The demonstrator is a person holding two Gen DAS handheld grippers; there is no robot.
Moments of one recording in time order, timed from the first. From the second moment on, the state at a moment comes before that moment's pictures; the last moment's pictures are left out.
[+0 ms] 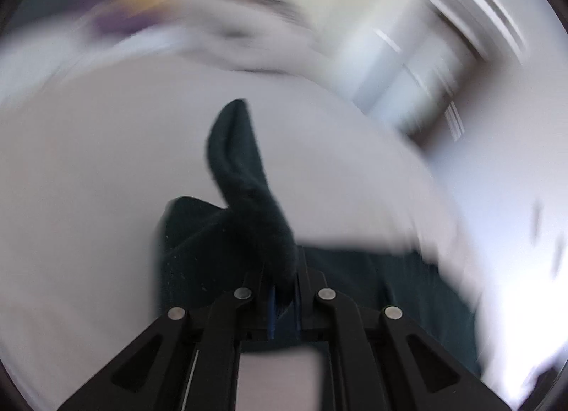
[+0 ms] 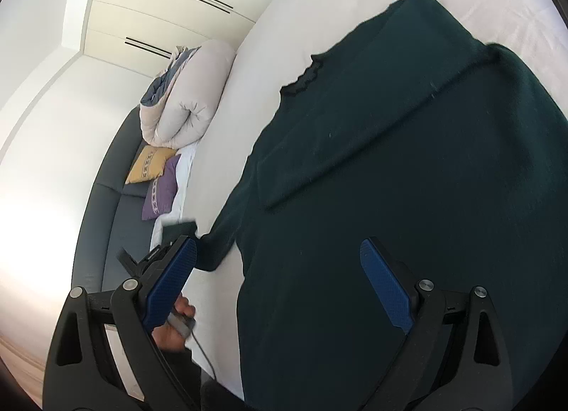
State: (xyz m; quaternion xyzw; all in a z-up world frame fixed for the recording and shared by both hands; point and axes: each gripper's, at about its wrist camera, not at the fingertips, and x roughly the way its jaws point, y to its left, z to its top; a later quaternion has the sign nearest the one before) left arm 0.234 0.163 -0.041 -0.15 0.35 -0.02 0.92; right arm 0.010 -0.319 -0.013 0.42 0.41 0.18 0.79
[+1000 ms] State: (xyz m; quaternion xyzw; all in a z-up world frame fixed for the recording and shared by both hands) left arm 0.199 0.220 -0.096 -0.34 0.30 -0.08 0.89; right arm 0.159 -0.172 -0.057 0.25 0.54 0.19 0.79
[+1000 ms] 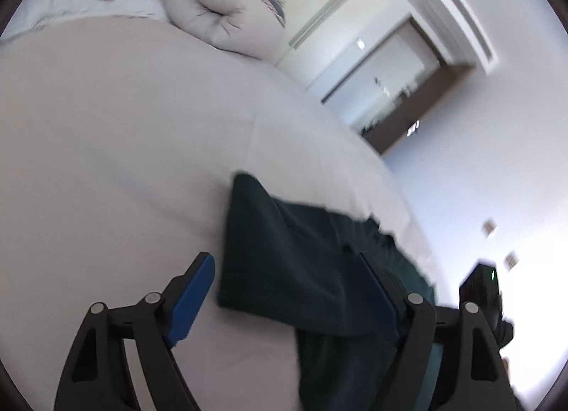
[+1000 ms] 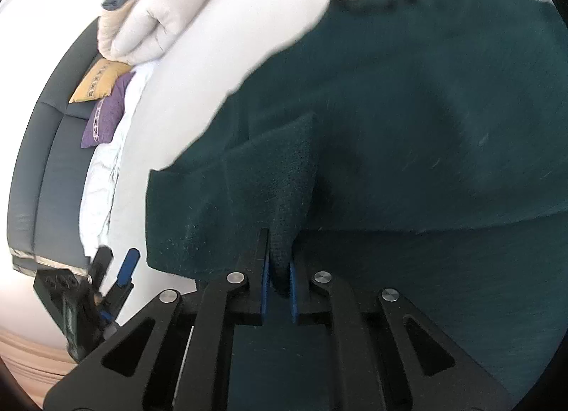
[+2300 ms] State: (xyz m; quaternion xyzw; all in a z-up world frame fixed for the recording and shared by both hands) left arm 0.210 0.160 -0.063 -0.21 0.32 -0.14 0.91; right arm 0.163 -0.355 -0.052 0.23 0.49 0.03 0.84
